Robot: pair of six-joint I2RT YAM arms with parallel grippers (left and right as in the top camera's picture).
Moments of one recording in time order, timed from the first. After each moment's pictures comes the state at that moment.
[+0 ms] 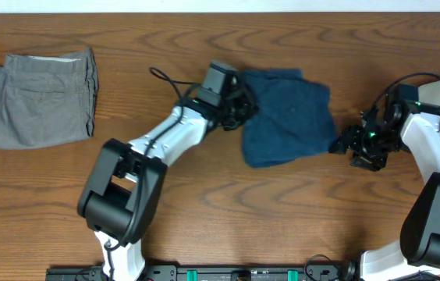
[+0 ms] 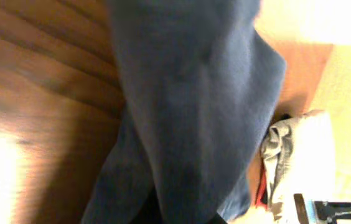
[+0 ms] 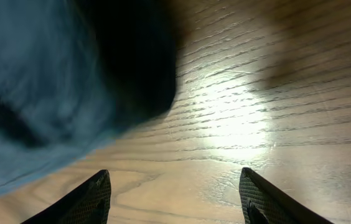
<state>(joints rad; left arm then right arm) -0.50 1.95 1.25 -0.13 0.43 -1.13 -0.21 1.71 1.10 -0.99 -0.37 0.21</state>
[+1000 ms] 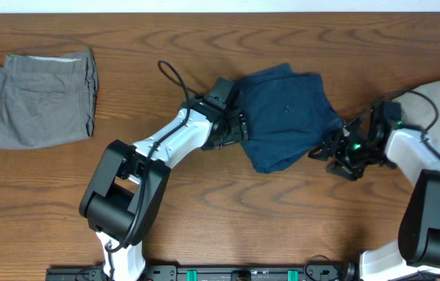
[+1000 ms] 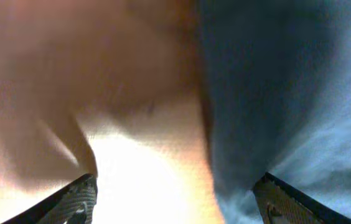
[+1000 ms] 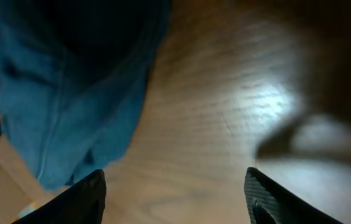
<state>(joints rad) -0.53 1.95 1.26 -0.53 0.17 -0.65 -0.16 1.71 0.87 -0.69 -0.58 0.31</state>
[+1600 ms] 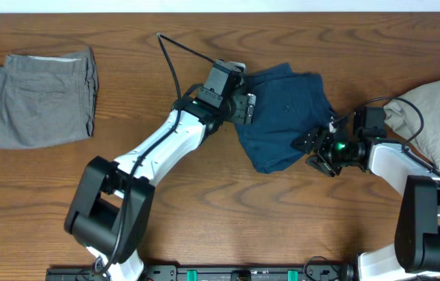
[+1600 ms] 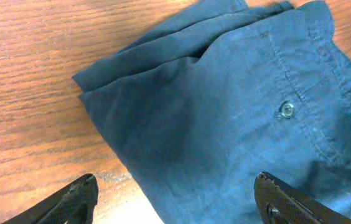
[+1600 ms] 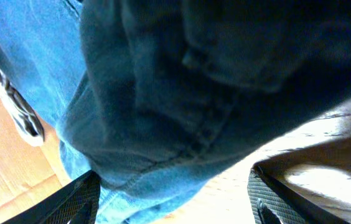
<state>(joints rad) -0.53 1.85 1.26 -0.29 0.08 -0.29 -0.06 1.69 0.74 -0.33 -0.70 0.61</state>
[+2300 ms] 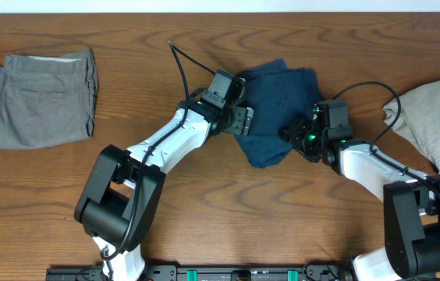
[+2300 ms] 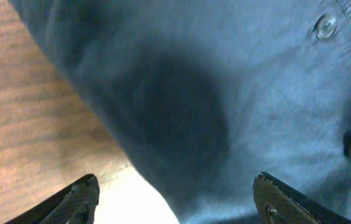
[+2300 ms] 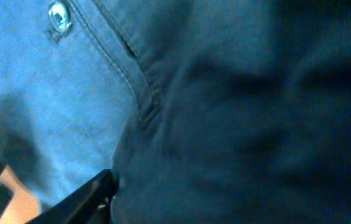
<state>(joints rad) -0.53 1.92 1.26 -0.40 0.12 -0.27 0.20 1.69 0.74 -0.06 -0.29 0.85</state>
